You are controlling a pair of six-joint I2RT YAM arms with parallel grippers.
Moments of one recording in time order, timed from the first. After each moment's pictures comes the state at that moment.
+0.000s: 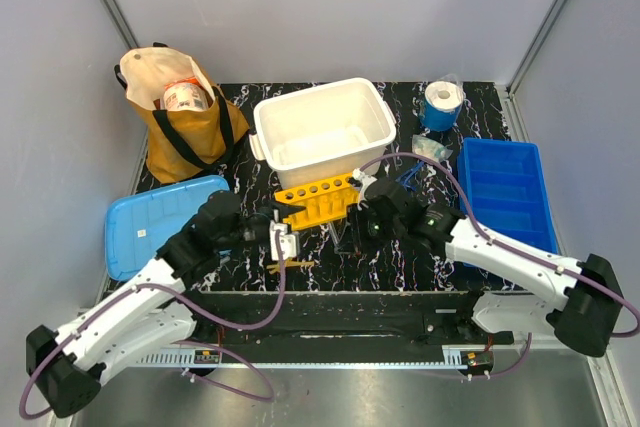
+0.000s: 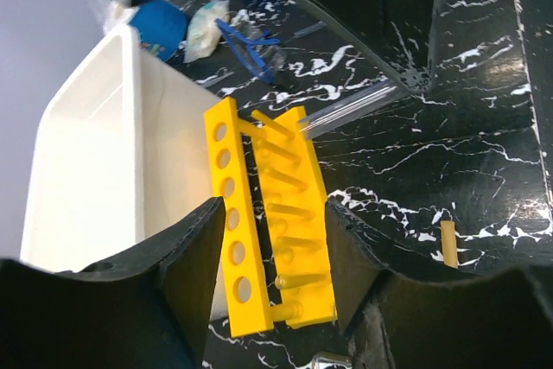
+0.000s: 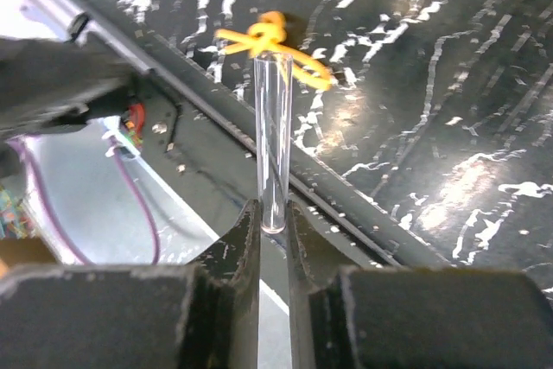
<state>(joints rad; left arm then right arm) -0.71 0.72 0.58 -0.18 0.53 0.83 0.92 1.20 0.88 -0.47 -0.19 0.71</state>
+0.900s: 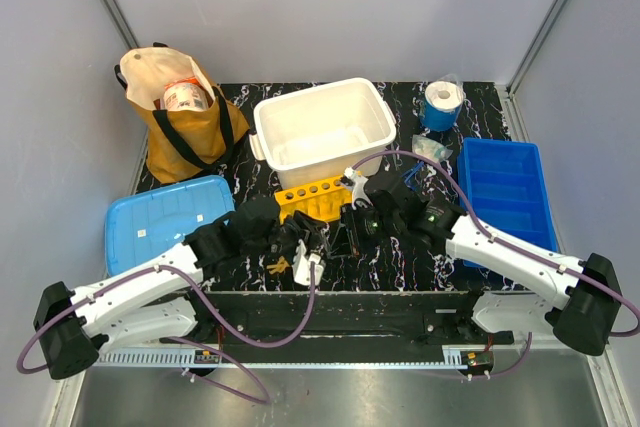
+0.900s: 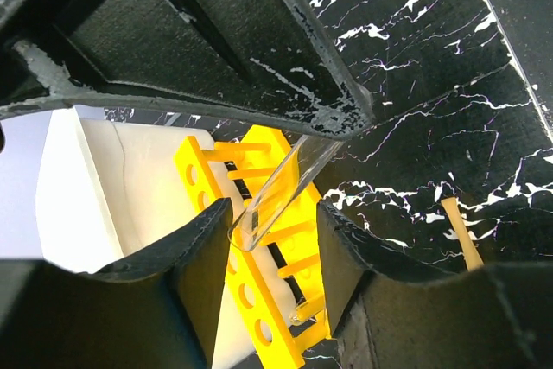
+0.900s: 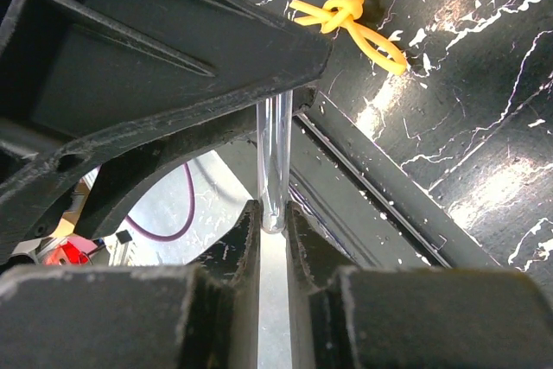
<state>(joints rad) -0.94 0.94 0.69 -0.30 0.38 1.16 0.92 1.19 0.95 -0.46 -0.38 0.70</state>
